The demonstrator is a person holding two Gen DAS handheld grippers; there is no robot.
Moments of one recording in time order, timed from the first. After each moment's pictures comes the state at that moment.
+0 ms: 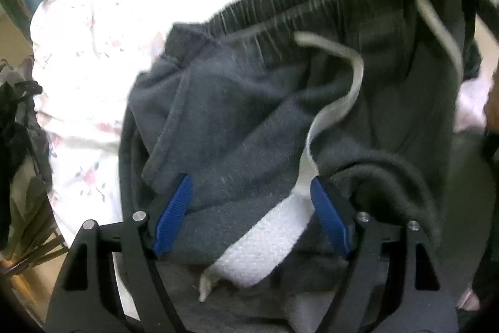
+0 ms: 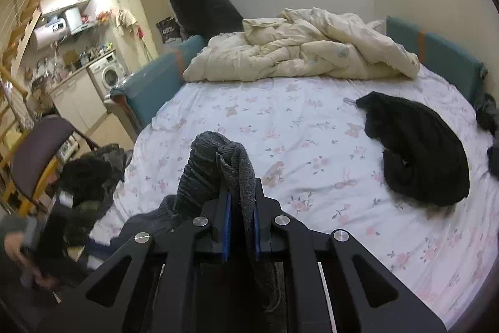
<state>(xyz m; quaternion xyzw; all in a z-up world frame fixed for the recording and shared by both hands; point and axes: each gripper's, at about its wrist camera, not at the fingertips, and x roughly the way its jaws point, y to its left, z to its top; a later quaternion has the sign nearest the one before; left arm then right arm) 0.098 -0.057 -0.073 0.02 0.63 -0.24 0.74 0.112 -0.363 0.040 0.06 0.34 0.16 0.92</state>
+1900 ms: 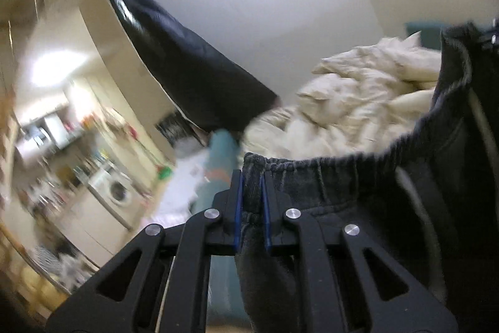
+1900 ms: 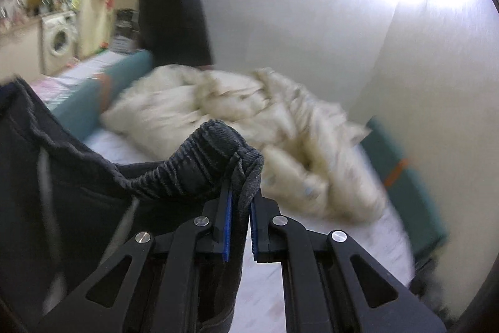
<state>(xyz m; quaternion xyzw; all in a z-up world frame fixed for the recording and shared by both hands) 0.496 -0.026 0.169 0.26 0.20 0.07 0.94 0.516 -0.261 0.190 -0.18 0.28 0.02 0.94</state>
